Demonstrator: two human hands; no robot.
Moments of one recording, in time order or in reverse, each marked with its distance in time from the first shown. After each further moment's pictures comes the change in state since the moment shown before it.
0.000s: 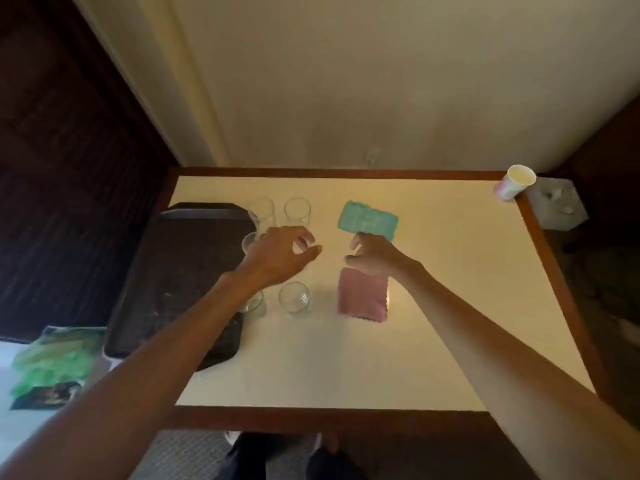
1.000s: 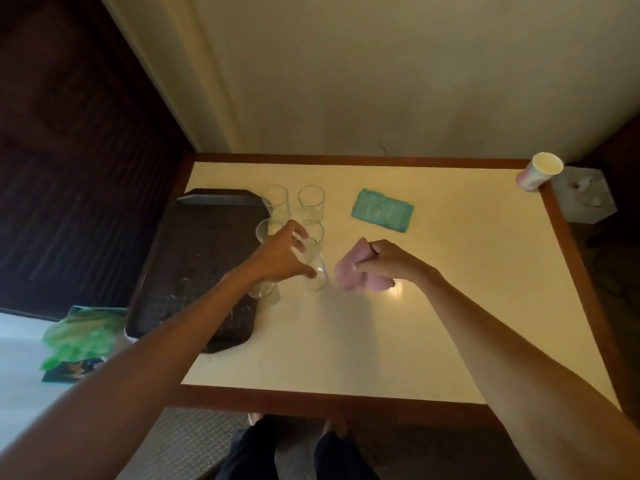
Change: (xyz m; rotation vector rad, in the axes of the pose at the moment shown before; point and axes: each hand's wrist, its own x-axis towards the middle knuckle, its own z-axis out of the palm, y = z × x) left_hand -0.008 -0.032 0.007 -0.240 -0.181 -0.170; right_hand -0.007 0.017 0.016 0.274 -0.157 0.010
